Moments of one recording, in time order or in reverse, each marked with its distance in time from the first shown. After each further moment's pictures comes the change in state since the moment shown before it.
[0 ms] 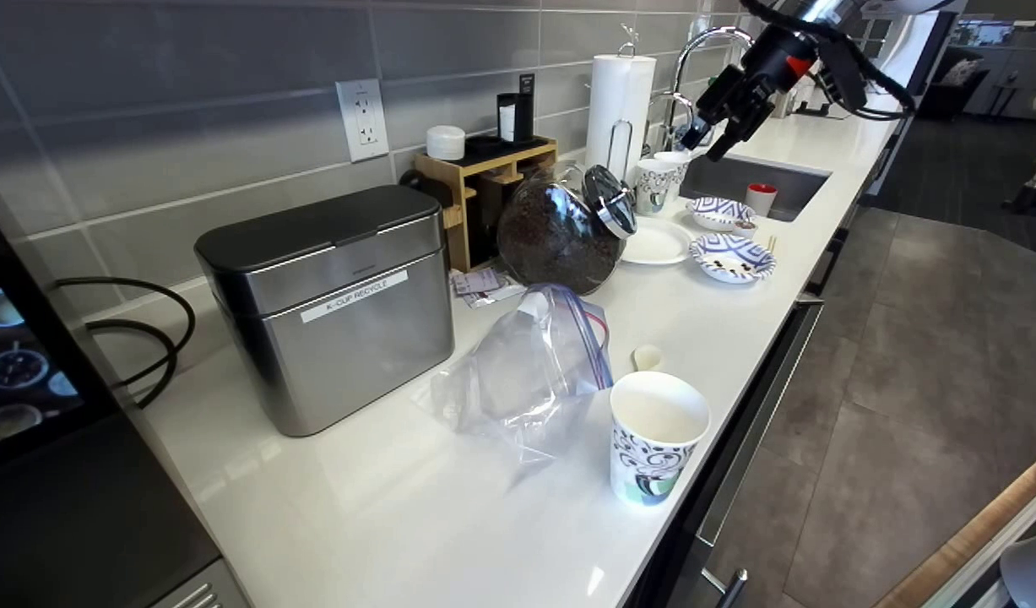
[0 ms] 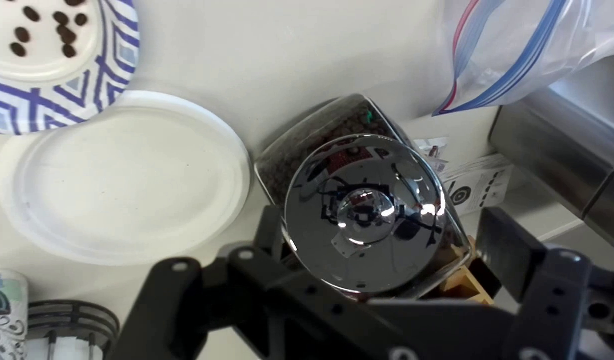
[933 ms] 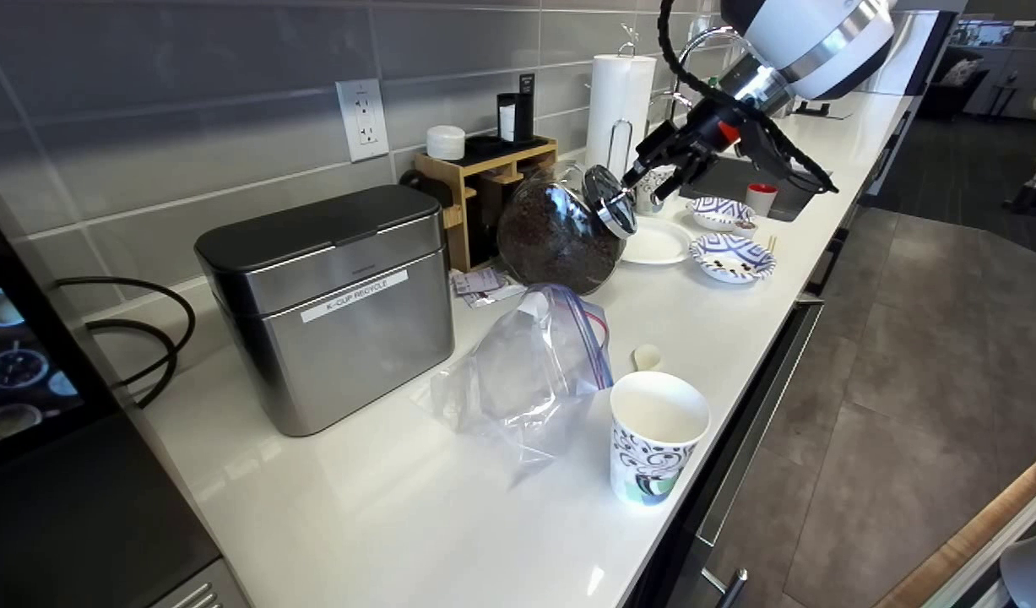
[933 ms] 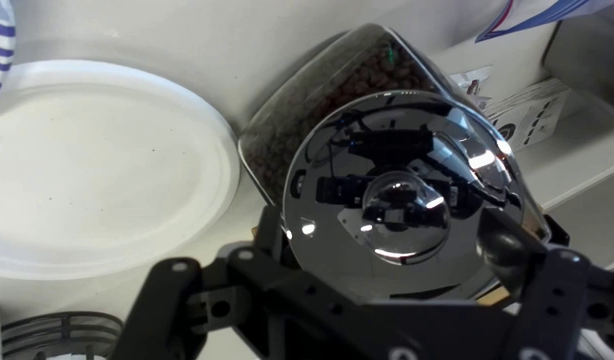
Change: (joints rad) arm 0.071 0.202 0.070 0.001 0.396 0.341 -0.167
